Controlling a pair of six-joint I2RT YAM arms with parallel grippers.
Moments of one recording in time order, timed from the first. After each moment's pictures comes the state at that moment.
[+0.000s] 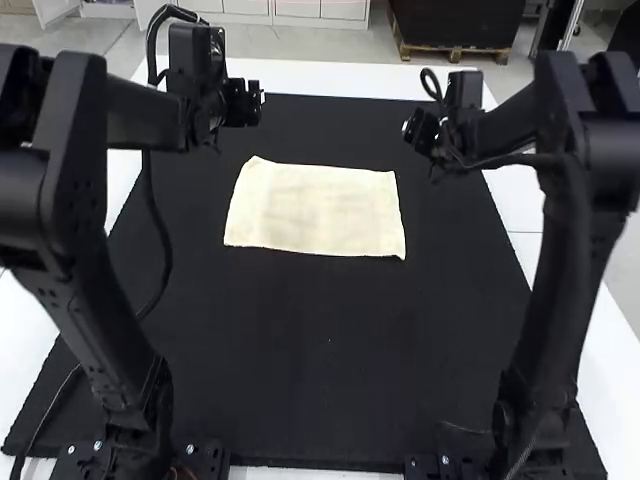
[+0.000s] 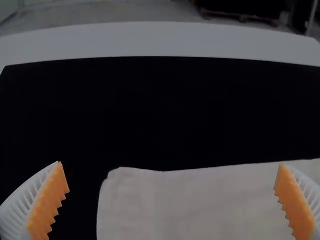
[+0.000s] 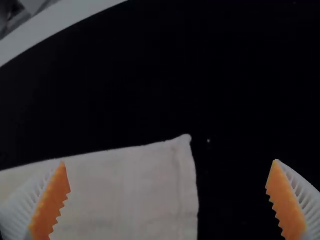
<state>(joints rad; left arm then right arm) -0.07 1.50 0.96 0.26 0.08 -0.10 0.13 1.94 1.17 0.27 -0.07 0.38</state>
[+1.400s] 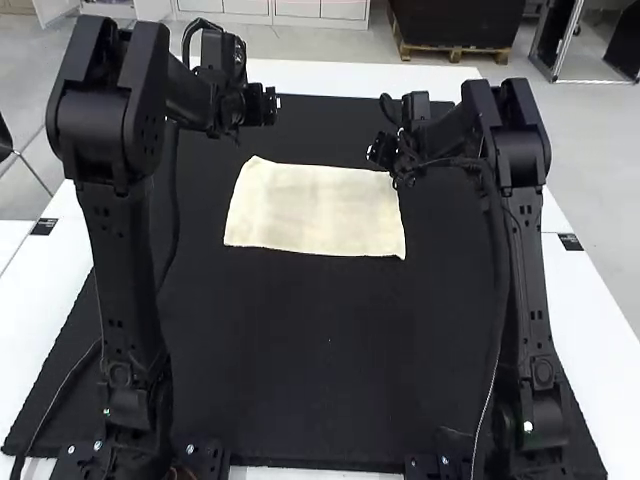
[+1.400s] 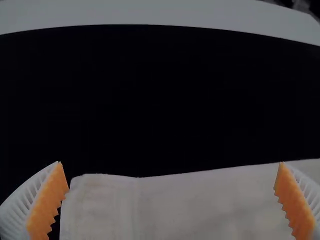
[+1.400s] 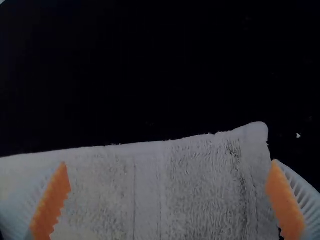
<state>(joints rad) -0.06 1.88 1.26 0.23 0.16 -0.13 0.21 2.41 1.67 0.07 -0.11 0.44</state>
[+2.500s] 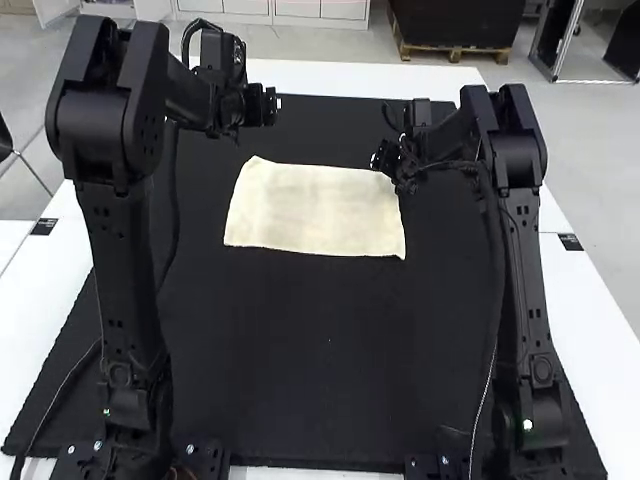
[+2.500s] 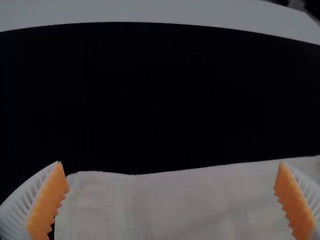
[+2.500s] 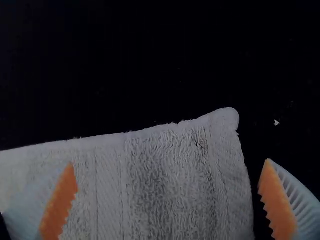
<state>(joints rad) -0.06 1.88 1.26 0.22 0.18 -0.14 0.19 2.45 1.70 0.04 -0.12 0.44</state>
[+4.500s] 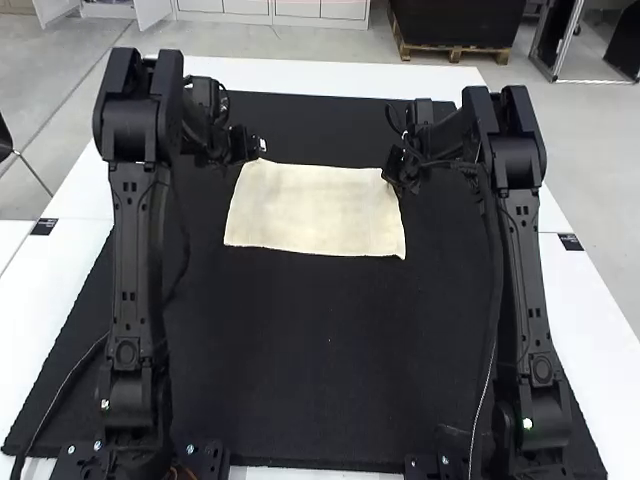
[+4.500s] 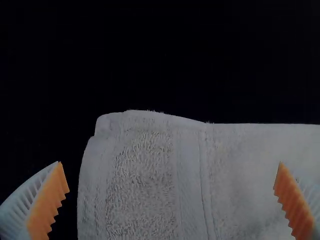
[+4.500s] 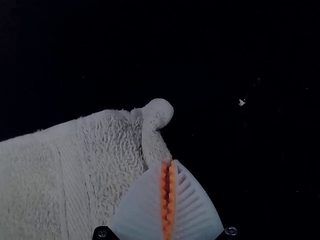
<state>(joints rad) 0.07 2.29 1.53 0.15 0.36 -0.18 0.17 2.48 1.76 -0.10 -0.11 0.46</state>
